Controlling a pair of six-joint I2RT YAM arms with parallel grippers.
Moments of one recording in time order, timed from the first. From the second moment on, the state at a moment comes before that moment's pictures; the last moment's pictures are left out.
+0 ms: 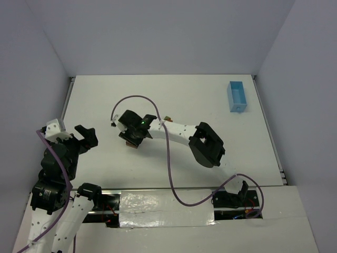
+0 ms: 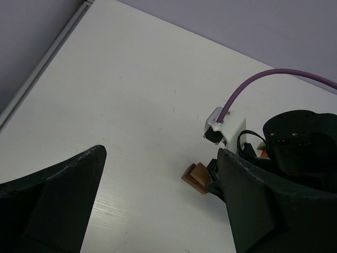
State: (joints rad) left arm -0.21 0.34 0.84 -0.70 -0.38 -0.39; right arm 1.03 2.23 1.85 -0.60 0.01 -0.10
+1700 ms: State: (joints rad) left arm -0.21 0.34 0.84 -0.69 -0.36 -0.39; right arm 1.01 2.23 1.86 -0.60 -0.04 -0.13
